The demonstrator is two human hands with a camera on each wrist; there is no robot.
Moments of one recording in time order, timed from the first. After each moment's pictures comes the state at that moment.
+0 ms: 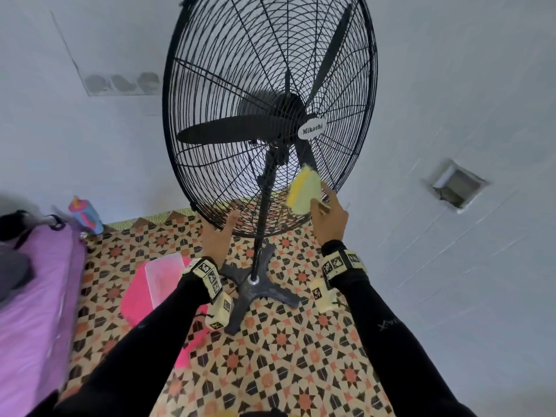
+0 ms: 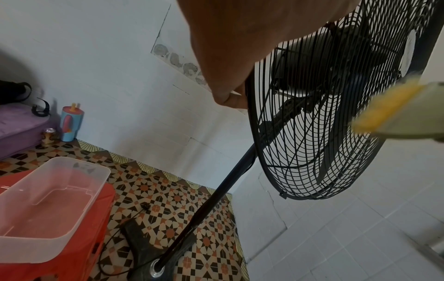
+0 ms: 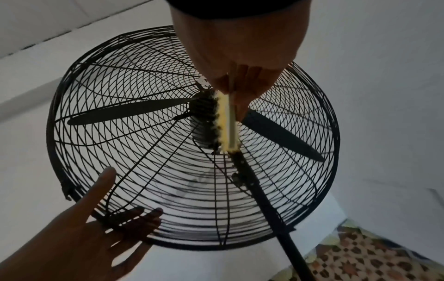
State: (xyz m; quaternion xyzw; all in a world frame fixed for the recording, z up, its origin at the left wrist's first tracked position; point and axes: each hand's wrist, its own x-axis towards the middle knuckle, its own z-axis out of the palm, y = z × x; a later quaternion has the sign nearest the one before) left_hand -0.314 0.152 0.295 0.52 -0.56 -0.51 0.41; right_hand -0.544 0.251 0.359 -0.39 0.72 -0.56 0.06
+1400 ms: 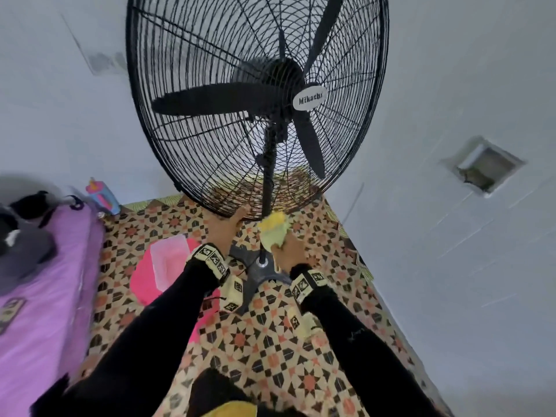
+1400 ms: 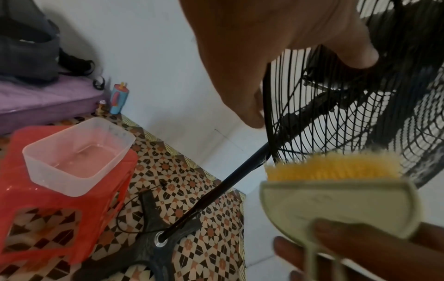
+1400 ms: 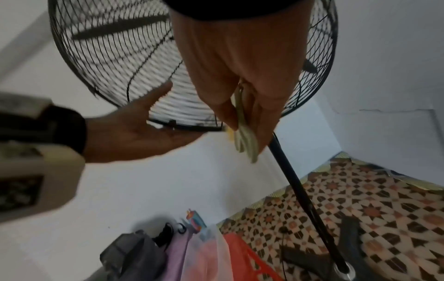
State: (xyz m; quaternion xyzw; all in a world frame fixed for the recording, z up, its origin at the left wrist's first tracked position) left_hand -0.352 0.148 0.261 0.60 -0.45 -0.55 0.36; right_hand -0.504 0.251 0.227 -0.44 0.80 -0.30 0.29
